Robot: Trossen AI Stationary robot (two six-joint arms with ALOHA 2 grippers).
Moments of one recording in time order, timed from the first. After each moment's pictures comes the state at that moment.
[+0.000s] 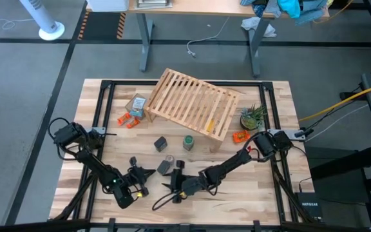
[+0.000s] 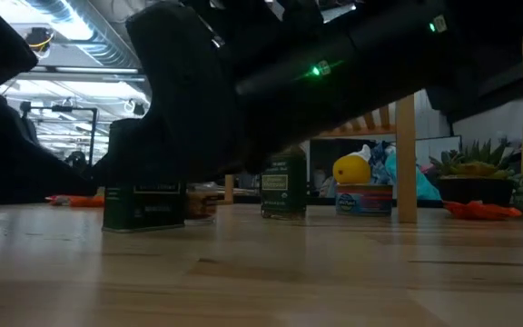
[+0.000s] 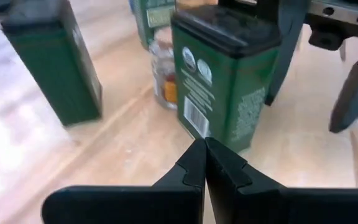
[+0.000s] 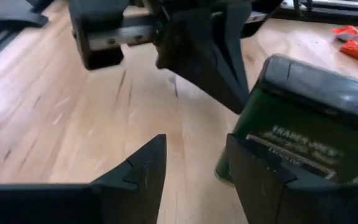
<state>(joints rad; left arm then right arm) -0.89 1.84 0.62 0.20 -1.15 -1.01 0.47 2.30 1.34 0.51 0.52 0.14</state>
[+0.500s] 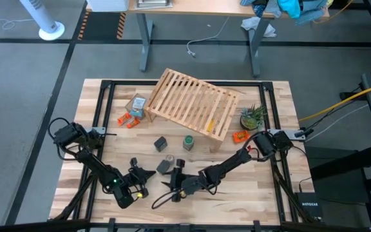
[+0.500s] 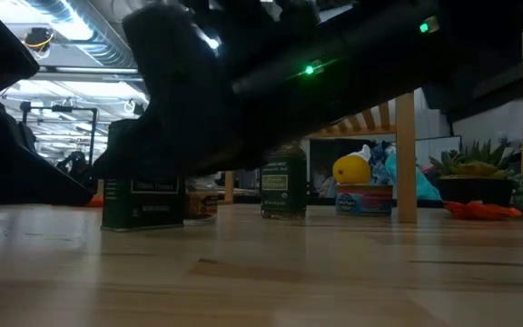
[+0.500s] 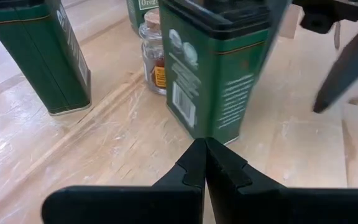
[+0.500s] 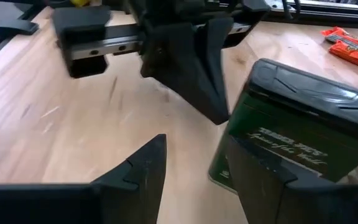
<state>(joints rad) -0.89 1.84 0.62 0.20 -1.10 -1.02 0.45 2.30 1.34 0.52 0.54 0.15</state>
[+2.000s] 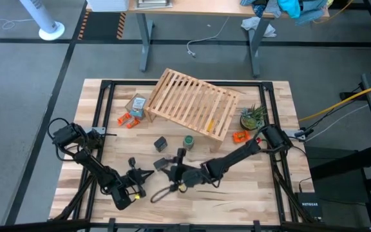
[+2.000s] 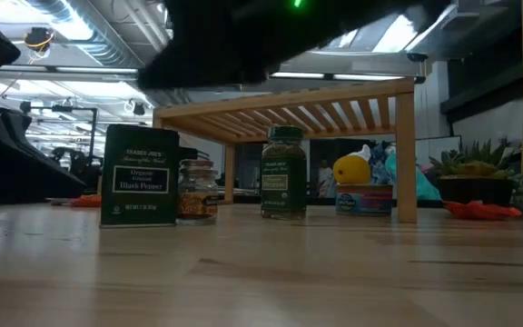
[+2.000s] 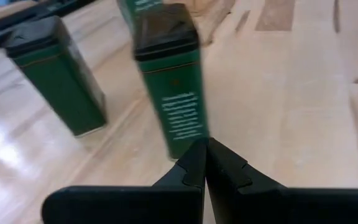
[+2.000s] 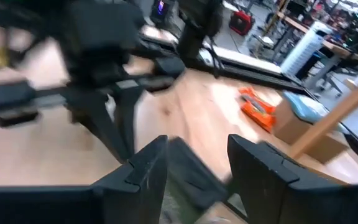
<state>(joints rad) -0.92 1.84 0.62 0.14 -1.17 -0.91 0.42 2.15 1.34 0.43 0.69 -0.11</state>
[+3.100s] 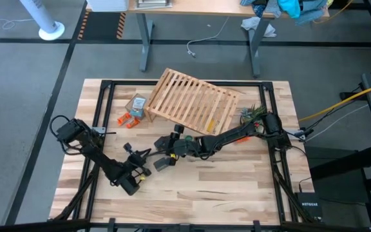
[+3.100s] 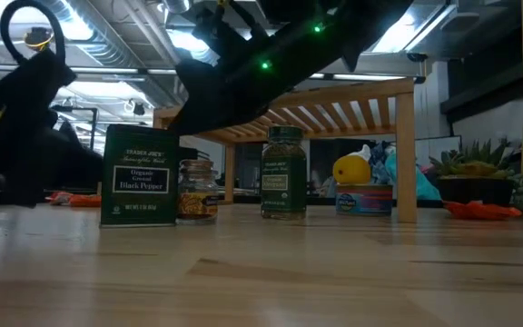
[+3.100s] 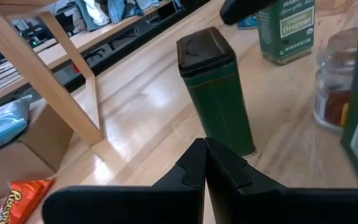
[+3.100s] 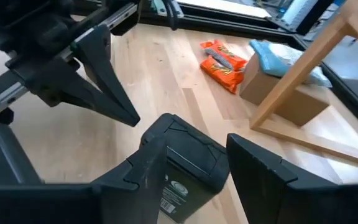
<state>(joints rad) -0.76 1.82 0.62 -0.30 -1.33 -1.20 0.17 2.10 1.34 0.26 0.46 -0.03</state>
